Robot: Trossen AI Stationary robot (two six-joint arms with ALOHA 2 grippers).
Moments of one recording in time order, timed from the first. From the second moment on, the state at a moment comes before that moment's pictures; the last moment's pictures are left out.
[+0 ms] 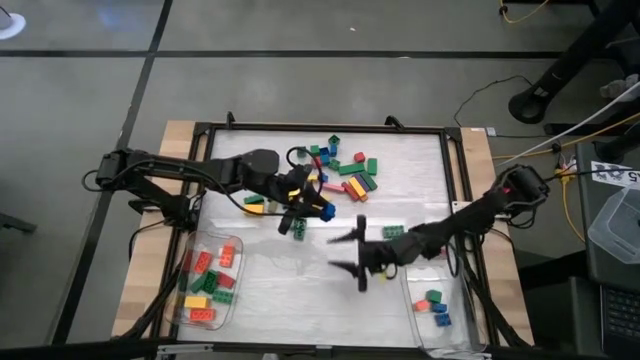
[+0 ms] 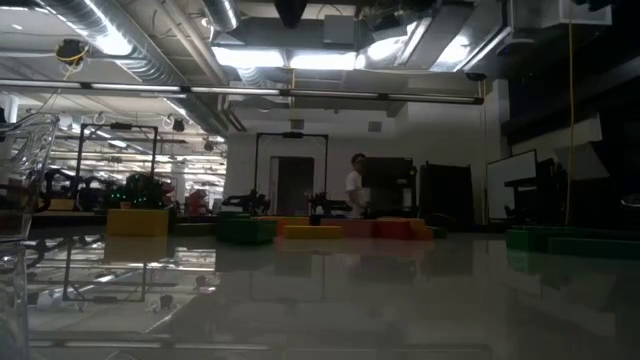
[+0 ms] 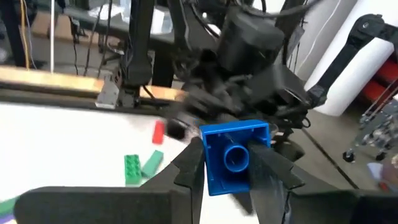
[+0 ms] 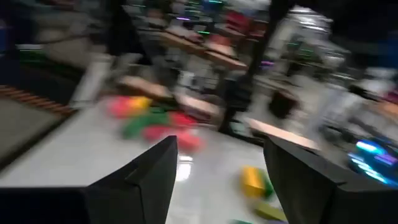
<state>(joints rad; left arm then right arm) 0.01 1.38 1.09 0.07 0.28 -0.20 0.45 1.58 0.82 0.72 0.46 -0.32</state>
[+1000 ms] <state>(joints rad) -0.09 1.38 1.09 0.00 0.17 -0.34 0.46 1.59 0.82 0.96 0.61 -0.63</state>
